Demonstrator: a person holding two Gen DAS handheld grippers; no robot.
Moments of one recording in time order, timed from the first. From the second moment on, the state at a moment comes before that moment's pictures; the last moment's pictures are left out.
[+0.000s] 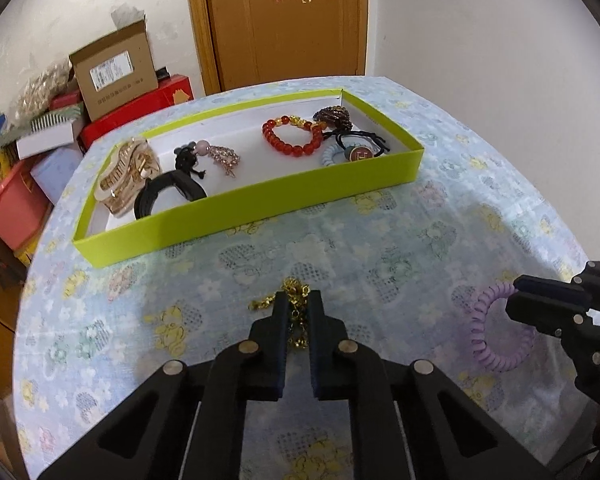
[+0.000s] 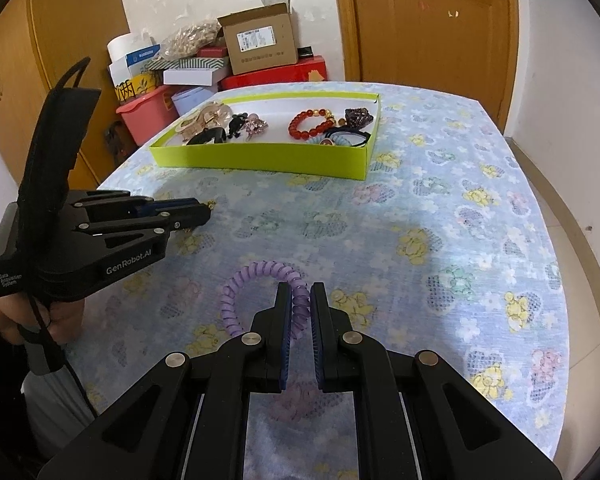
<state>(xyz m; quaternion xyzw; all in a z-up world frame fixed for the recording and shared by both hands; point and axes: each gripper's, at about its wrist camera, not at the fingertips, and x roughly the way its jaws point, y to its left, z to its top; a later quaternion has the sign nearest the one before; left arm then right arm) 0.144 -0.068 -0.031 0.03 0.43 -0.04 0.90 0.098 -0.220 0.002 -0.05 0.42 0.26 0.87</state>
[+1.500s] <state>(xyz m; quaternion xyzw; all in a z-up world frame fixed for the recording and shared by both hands) 0.125 -0.014 0.122 -0.03 0.32 -0.08 0.94 0.104 -0.189 0.073 -0.09 0.35 0.27 0.89</state>
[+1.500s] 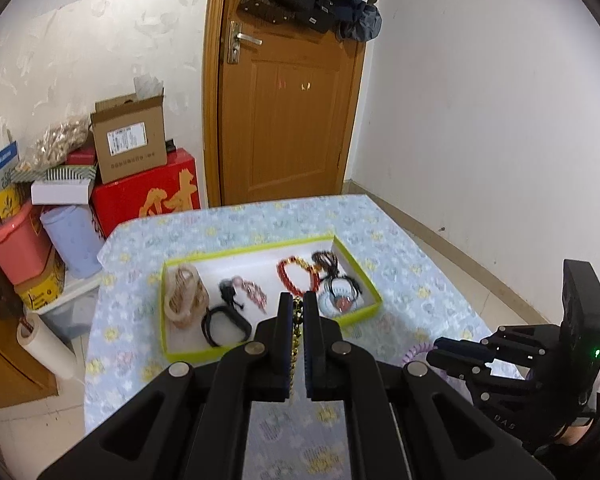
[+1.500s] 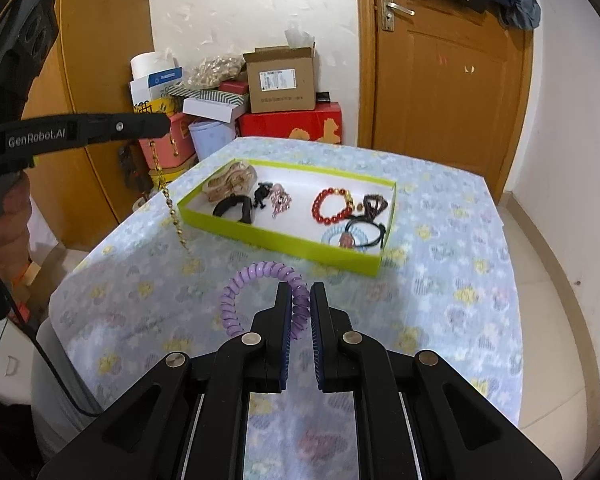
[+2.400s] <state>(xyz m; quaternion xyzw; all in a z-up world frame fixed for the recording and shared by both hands) 0.213 -0.018 0.135 -0.02 0.32 -0.11 0.94 0.174 -0.177 0.080 -0.09 0.35 0.26 0.90</state>
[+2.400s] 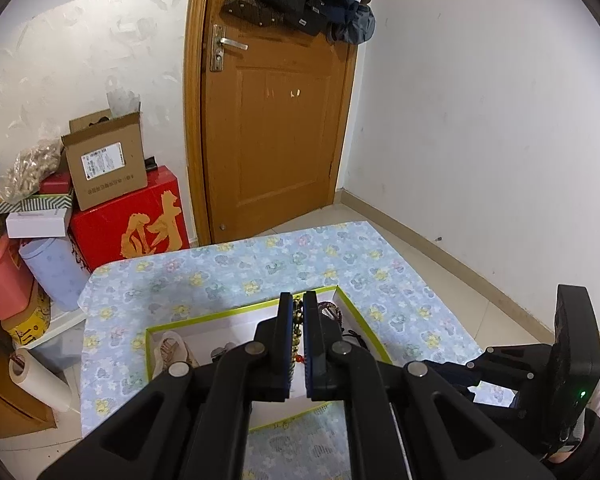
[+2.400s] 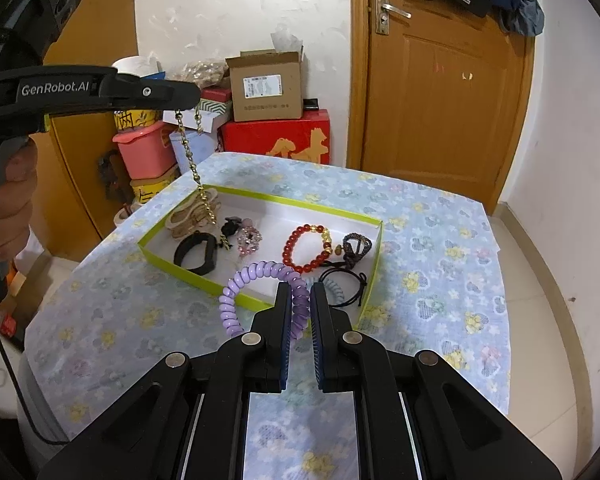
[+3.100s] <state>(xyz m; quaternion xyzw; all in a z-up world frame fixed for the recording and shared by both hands) 0.248 -0.009 0.047 -0.05 0.40 -0.12 0.91 0.229 -0.159 0.044 -0.08 0.39 0.25 0.88</state>
